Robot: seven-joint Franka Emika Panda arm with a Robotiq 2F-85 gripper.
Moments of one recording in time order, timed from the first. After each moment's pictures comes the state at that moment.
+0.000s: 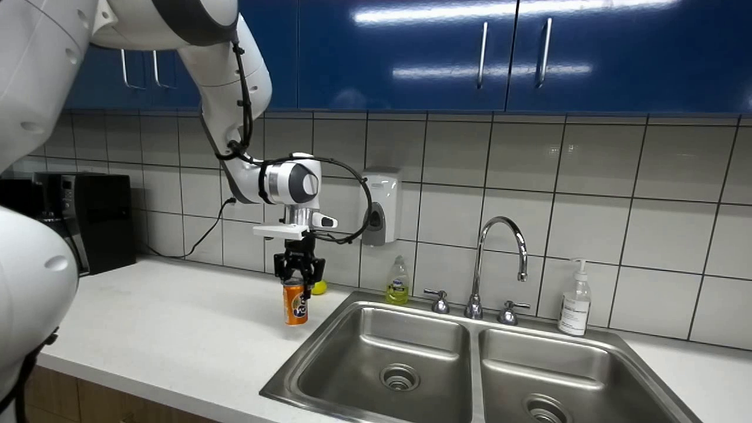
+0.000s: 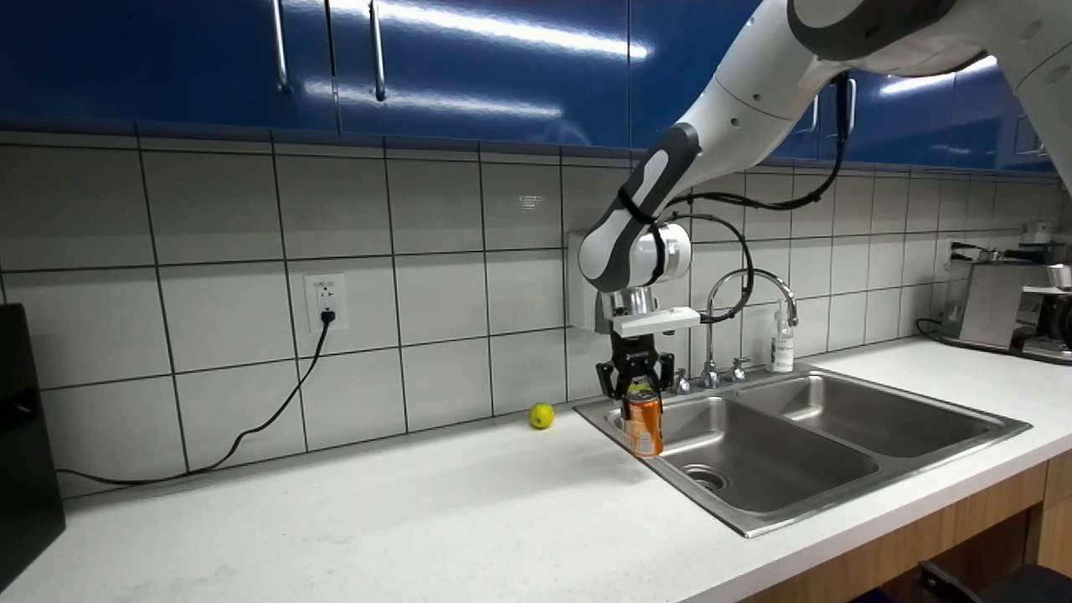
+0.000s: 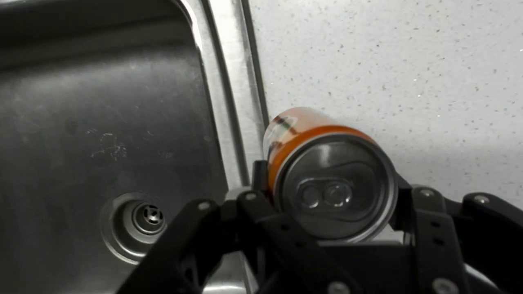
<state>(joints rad) 0.08 0.41 -0.03 -1.96 -0.03 2.22 0.16</state>
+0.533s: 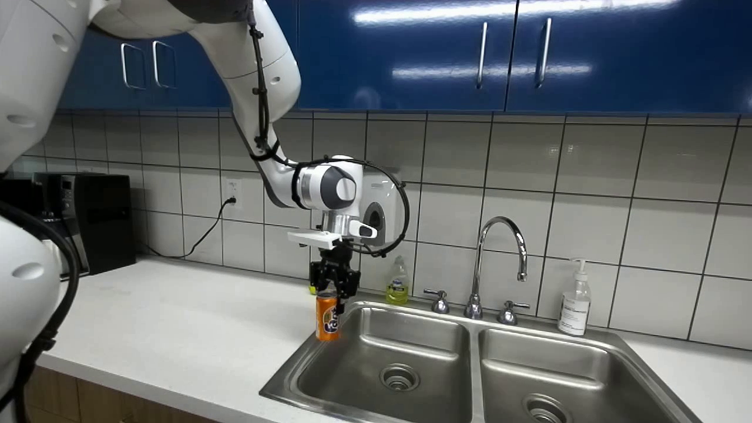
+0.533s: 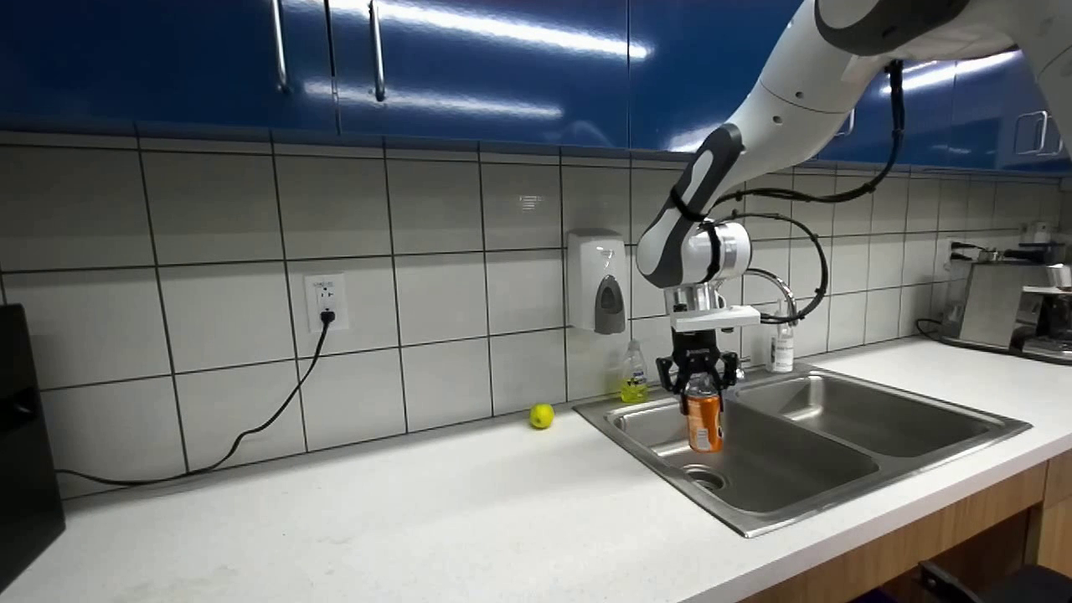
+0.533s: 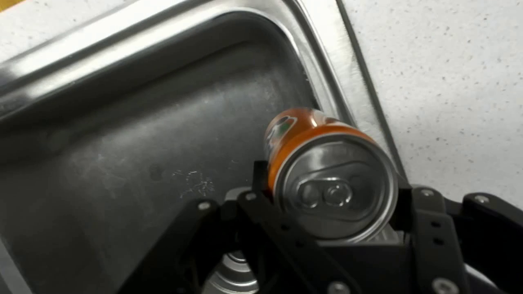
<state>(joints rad) -0.04 0.37 -0.11 -2.04 0.02 2.24 0.16</state>
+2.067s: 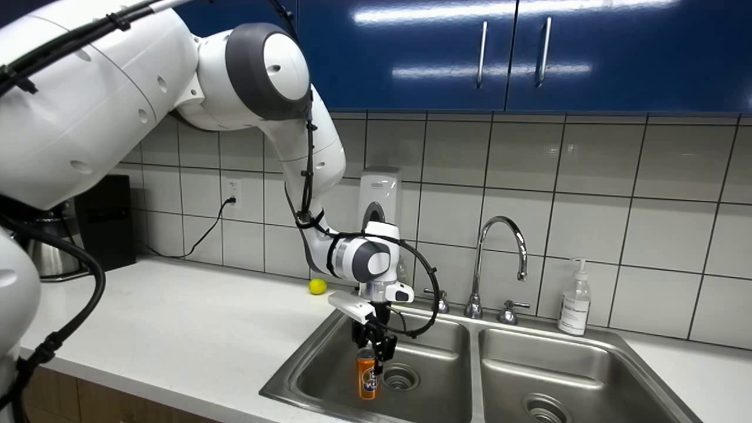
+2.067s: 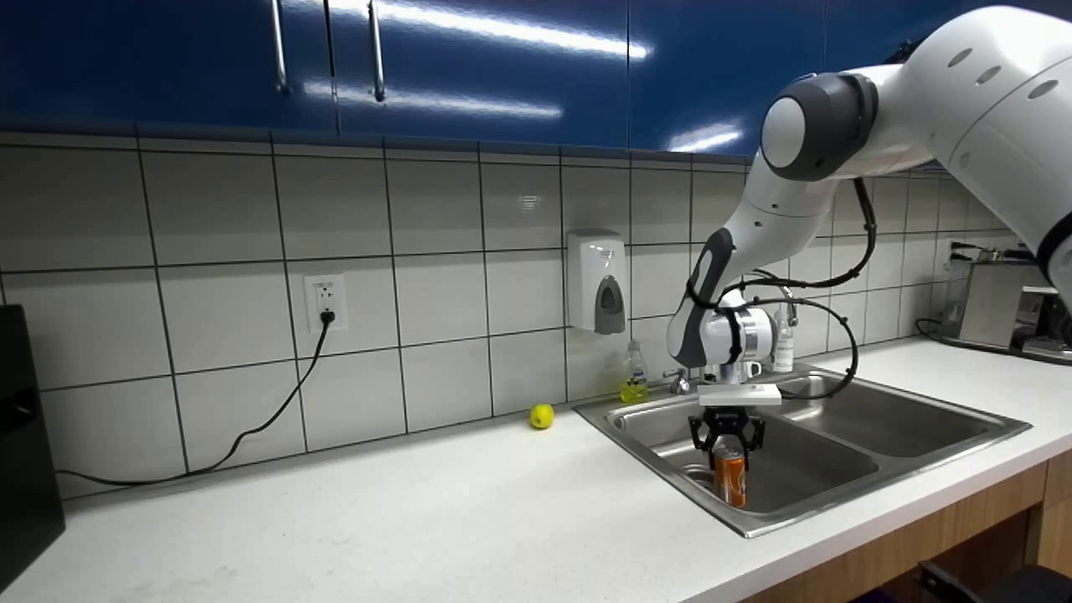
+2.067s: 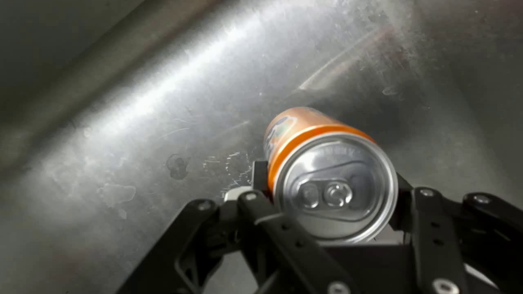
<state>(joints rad) -0.14 0.75 -0.15 -1.87 0.13 2.51 0.16</state>
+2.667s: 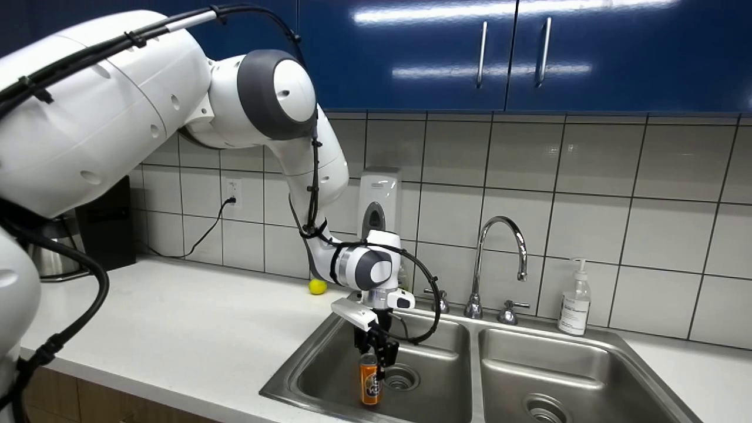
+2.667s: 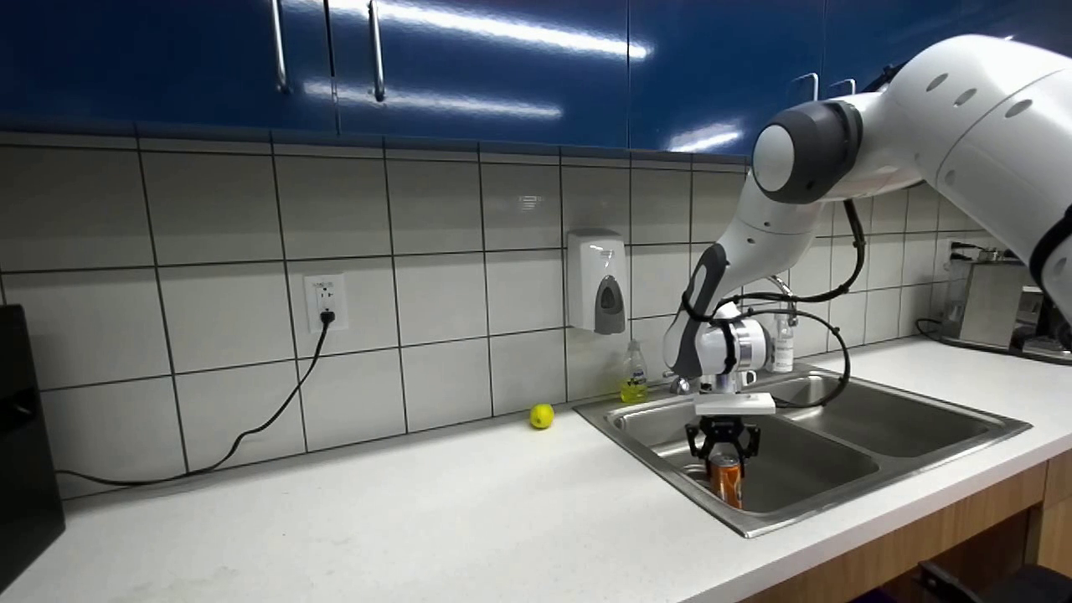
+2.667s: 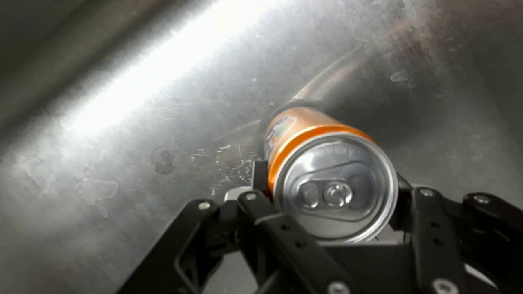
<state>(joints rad) -0.14 0.83 -0.15 -1.79 0.13 2.51 0.16</state>
